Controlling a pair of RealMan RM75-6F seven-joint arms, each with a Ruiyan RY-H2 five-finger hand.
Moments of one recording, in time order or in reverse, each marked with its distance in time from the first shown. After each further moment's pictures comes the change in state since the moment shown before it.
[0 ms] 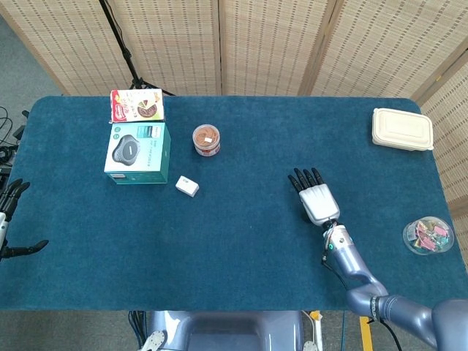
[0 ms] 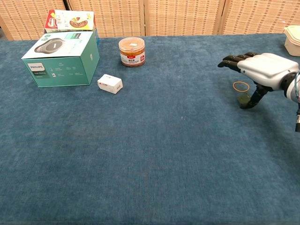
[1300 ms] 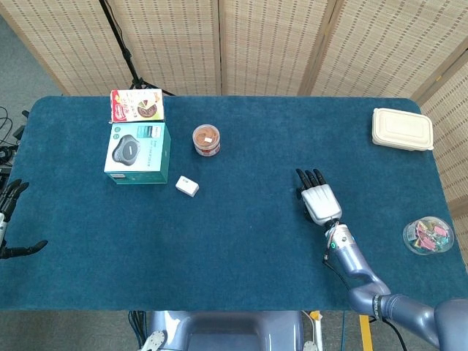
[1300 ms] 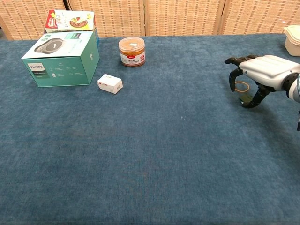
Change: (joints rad) left arm 0.005 0.004 0.001 0.003 0.008 0.005 -0.017; right arm 0.002 0.016 -0.003 -0.014 0.018 -0.033 0.044
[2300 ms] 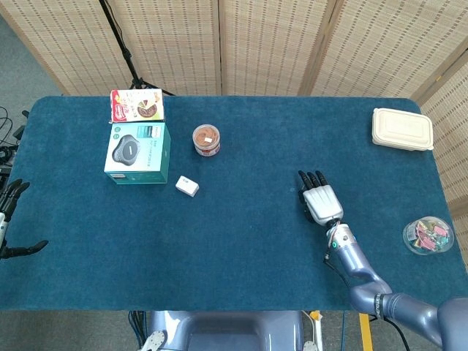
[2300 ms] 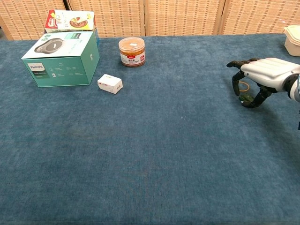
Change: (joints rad) left arm -0.003 0.001 -0.001 -0.003 -0.005 -0.007 0.004; right arm 0.009 0.020 0.002 -0.022 0.050 -0.040 -0.025
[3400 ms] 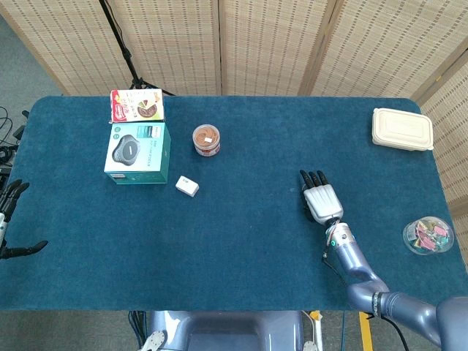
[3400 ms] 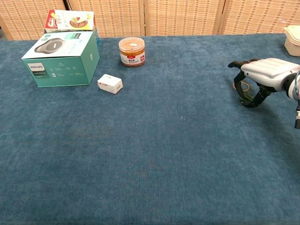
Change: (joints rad) left arm 0.000 0.003 0.001 -0.002 -0.002 -0.003 -0.003; right arm 0.007 0.002 0.010 -0.019 0.062 -0.008 -0.051
